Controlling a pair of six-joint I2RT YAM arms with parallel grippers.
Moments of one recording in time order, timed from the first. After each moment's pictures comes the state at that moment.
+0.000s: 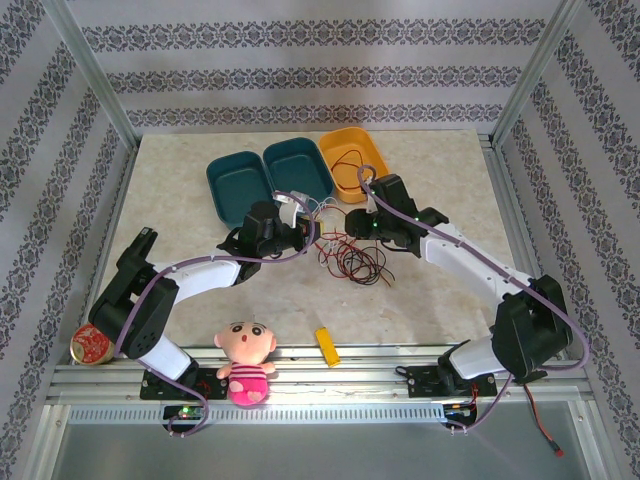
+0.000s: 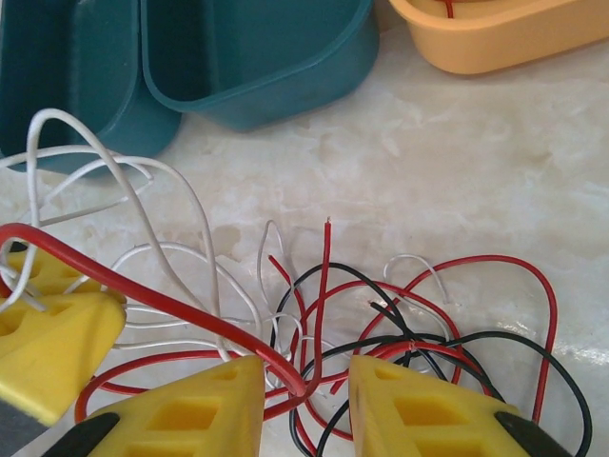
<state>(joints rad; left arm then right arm) -0.56 1.57 0.79 0.43 0.32 -0.41 0.50 1.43 1.06 -0.46 -0.15 0.48</state>
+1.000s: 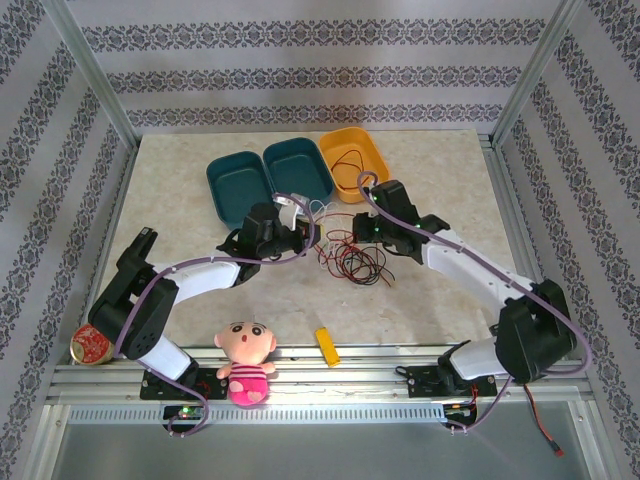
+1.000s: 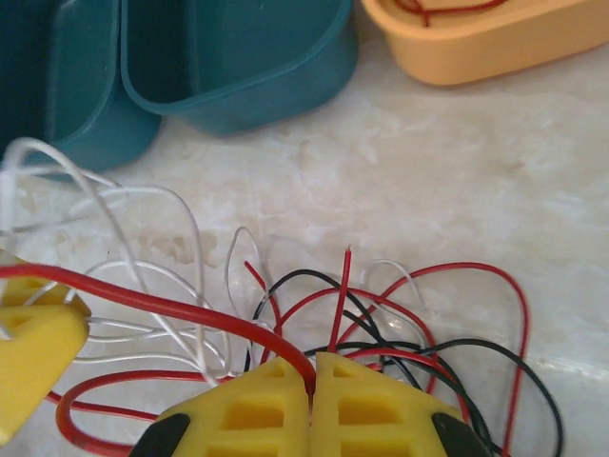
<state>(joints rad) -0.56 1.57 0.78 0.42 0.33 -0.41 0.50 1.38 1.00 -0.41 -0.08 0.46</state>
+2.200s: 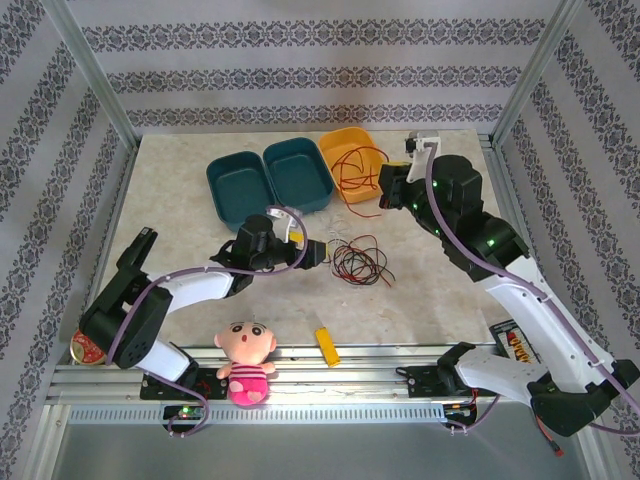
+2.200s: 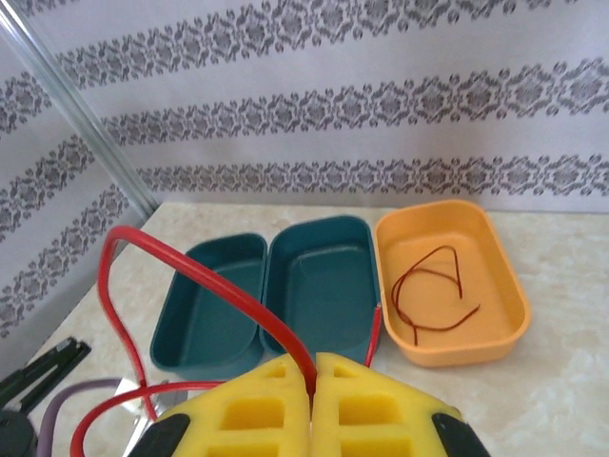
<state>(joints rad) -0.56 1.50 0.66 0.42 0.34 -0.44 0.57 1.09 1.35 -0.53 0.13 0.34</state>
